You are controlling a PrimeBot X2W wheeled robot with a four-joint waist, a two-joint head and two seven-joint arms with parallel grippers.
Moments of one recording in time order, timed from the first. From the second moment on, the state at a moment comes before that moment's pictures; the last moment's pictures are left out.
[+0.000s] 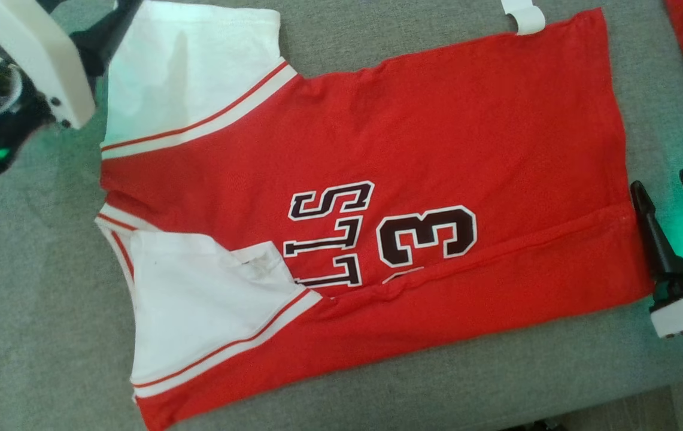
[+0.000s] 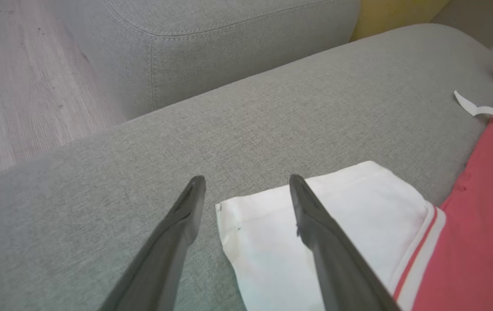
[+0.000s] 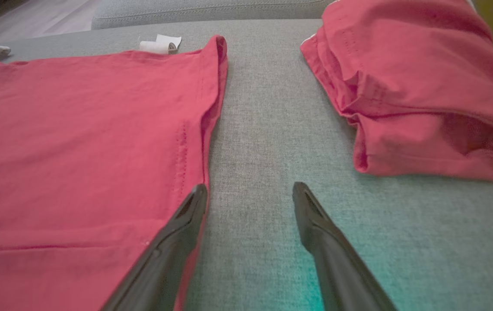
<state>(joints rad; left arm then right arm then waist) -1.05 0.68 -0.77 0.29 -1.00 -0.12 0.49 -0.10 -0.54 0.19 0.15 0.53 0.12 -0.19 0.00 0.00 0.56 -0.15</state>
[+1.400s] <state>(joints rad) -1.23 0.72 -1.16 0.48 -1.02 -0.13 0.32 -0.13 -0.54 0.23 0.16 0.55 0.12 -0.20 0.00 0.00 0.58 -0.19</state>
